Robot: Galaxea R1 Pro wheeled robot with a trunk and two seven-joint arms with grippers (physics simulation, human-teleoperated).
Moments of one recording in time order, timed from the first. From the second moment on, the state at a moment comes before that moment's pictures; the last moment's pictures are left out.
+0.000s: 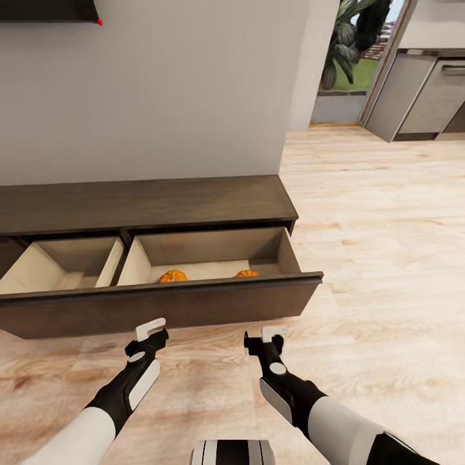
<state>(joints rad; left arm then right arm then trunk) -0.63 0.04 -0.26 -0.63 0.50 0.00 0.45 -0.74 0.12 0.87 -0.39 -0.69 -0.23 -0.38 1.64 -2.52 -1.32</state>
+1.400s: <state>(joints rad) -0.62 0.04 -0.38 -0.53 0.46 -0.35 0.45 -0.74 0.12 0.88 -0.39 -0.61 -0.56 -0.38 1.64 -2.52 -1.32</state>
